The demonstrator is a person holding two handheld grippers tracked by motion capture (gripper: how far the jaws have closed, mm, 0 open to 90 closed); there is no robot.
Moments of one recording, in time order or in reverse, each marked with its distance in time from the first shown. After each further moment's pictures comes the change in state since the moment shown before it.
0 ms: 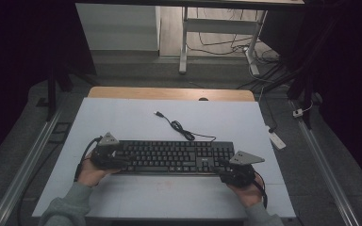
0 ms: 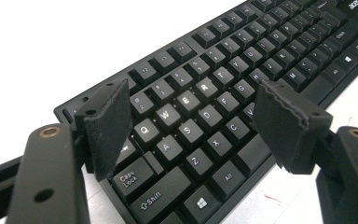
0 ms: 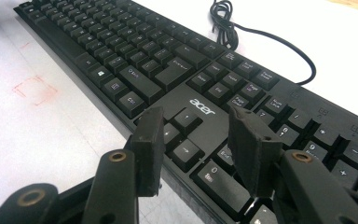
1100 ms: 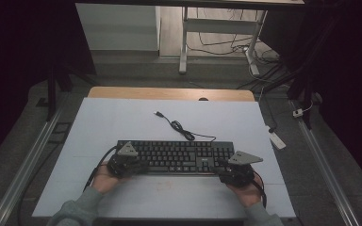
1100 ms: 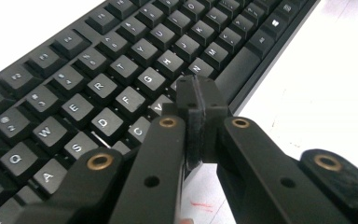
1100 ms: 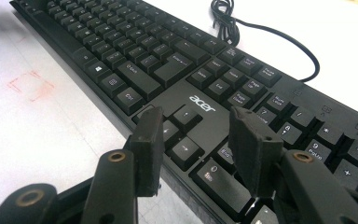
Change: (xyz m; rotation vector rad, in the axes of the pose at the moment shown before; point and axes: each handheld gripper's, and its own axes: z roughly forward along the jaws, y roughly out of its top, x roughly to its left) left arm -0.042 0.001 0.028 0.101 -0.151 0.143; right arm 0.000 -0.002 0.004 0.023 -0.005 -0.008
